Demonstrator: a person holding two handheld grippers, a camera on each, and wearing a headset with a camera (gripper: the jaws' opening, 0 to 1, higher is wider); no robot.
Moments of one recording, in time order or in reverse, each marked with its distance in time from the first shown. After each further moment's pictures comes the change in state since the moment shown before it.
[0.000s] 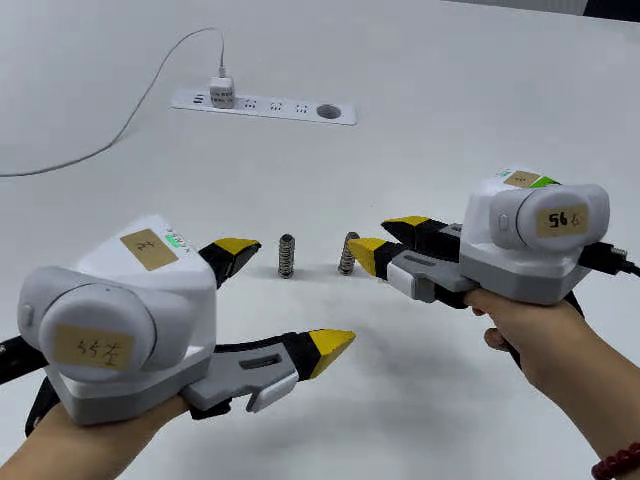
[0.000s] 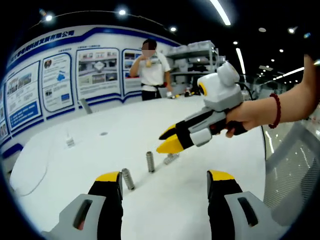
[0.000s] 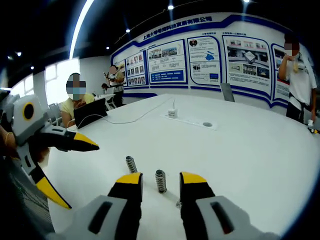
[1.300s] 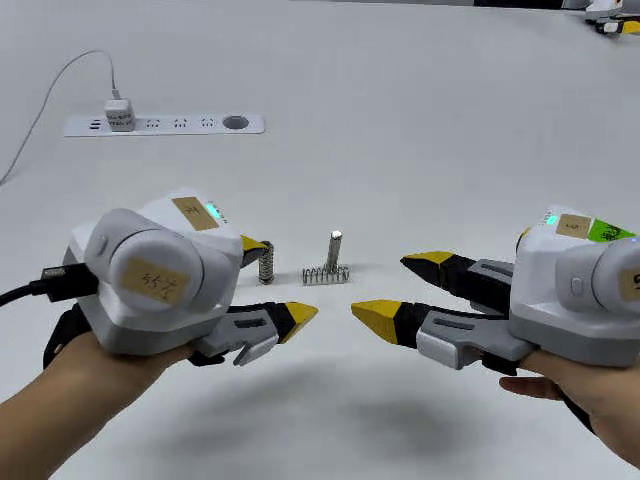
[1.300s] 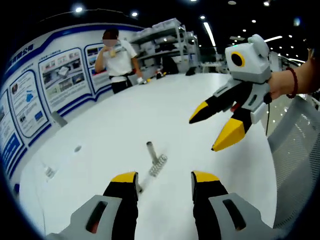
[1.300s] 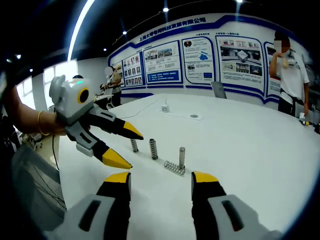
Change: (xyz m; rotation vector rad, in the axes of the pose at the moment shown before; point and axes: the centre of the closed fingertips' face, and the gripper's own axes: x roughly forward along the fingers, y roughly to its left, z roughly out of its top) left arm 0.076 -0.027 0.002 0.254 0.161 -0.190; right arm -0.093 -0.014 -0.038 0.027 0.002 -0.020
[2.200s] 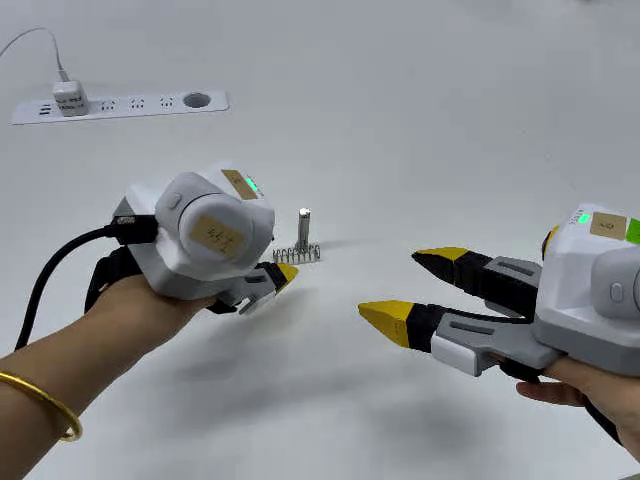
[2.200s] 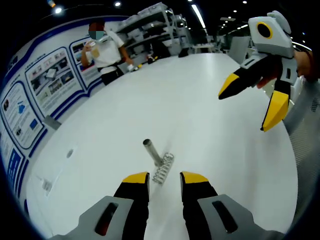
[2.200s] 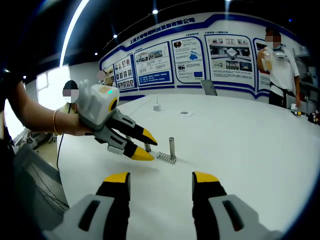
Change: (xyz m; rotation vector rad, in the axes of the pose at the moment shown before) left arm 0.058 0.011 -0.013 0.096 0.138 -0.014; right arm -0.029 -0.013 -0.015 0.054 -0.015 -0.063
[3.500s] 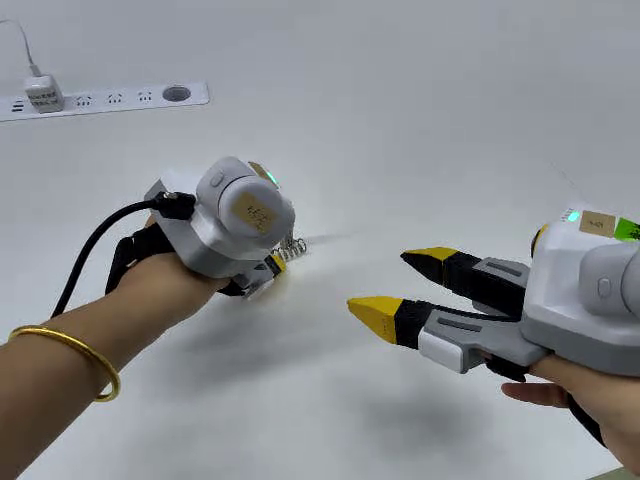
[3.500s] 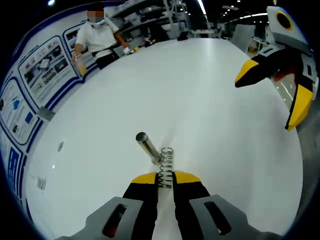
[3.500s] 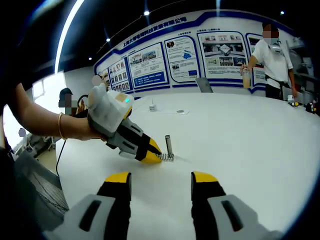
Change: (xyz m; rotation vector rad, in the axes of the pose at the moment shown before) left arm 0.029 -0.001 -0.016 -0.008 0.145 -0.030; right arm 0.002 -0.006 -0.006 0.064 -0.008 -0.019
